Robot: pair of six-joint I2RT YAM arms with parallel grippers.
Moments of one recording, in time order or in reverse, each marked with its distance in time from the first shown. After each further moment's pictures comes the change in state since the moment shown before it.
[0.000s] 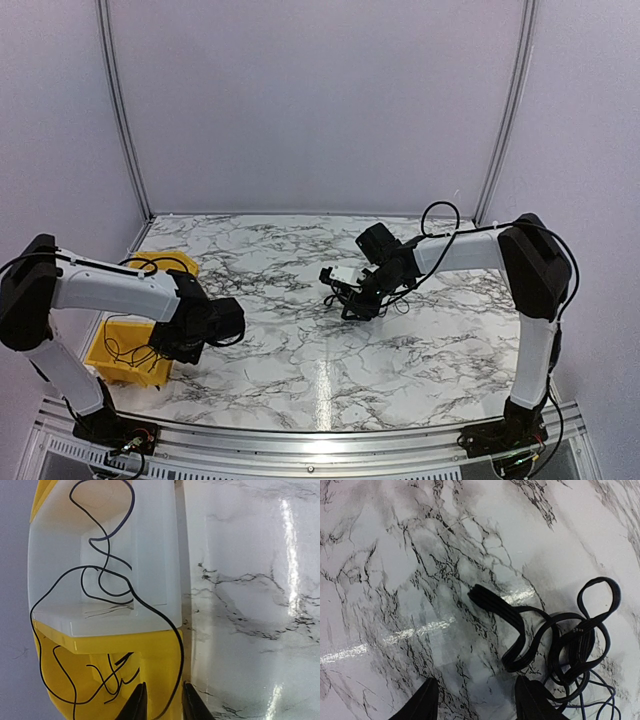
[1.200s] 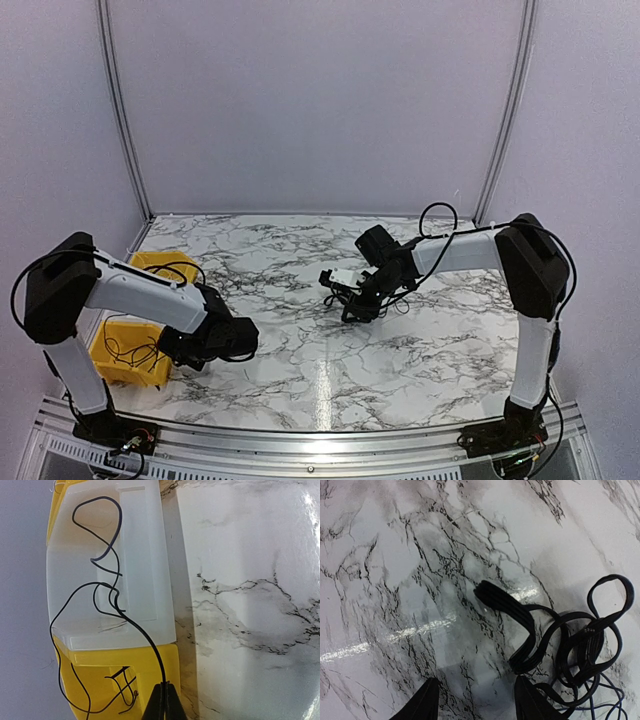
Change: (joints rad) left arm -0.070 0.162 0.040 -0.036 -0.132 -0.014; right arm 0.000 0.013 0.000 -0.005 -0.010 -0.003
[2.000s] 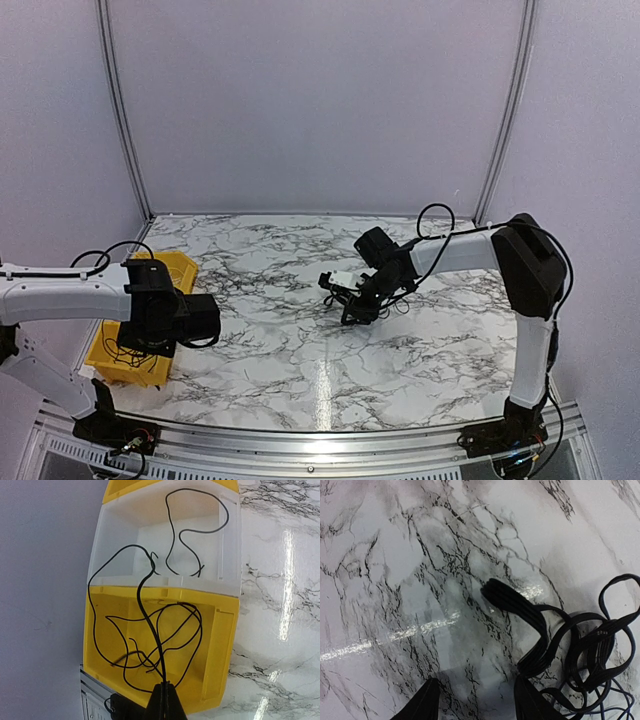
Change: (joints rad) left arm -0.040 -0.410 0.019 -0.293 0.077 -0.233; right arm 0.000 0.018 0.005 -0.007 -0.014 0.000
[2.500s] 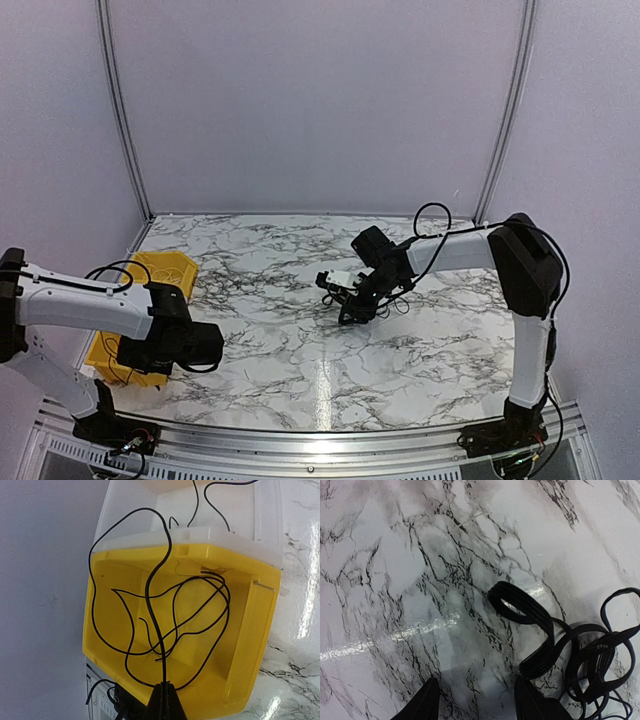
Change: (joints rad) left arm -0.045 0.071 -0.123 -0.010 0.048 -0.161; right arm 0.006 0.024 0.033 -0.015 -0.012 0.000
